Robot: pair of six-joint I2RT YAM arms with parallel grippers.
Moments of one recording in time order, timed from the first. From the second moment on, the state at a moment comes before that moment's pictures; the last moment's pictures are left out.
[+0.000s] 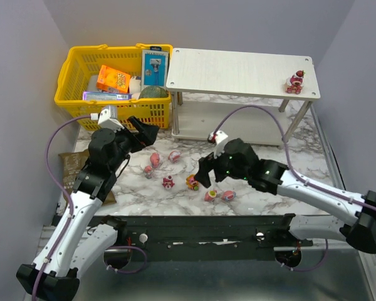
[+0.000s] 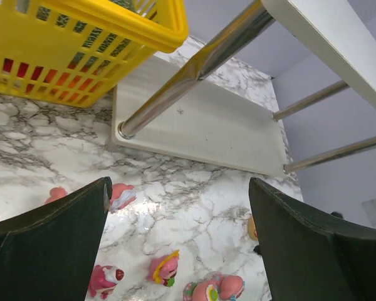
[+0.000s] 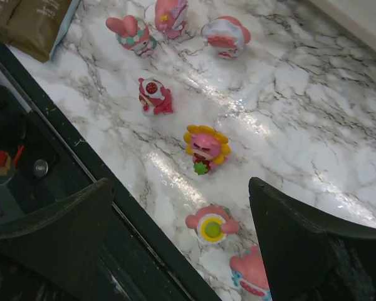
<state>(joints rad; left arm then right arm) -0.34 0.77 0.84 -0.25 0.03 -0.70 0.91 1.10 0.89 -0.33 -0.04 0.29</state>
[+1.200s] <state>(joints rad) -0.34 0.60 0.89 -0.63 -0.33 -0.68 1.18 1.94 1.40 -0.37 0.26 0.71</state>
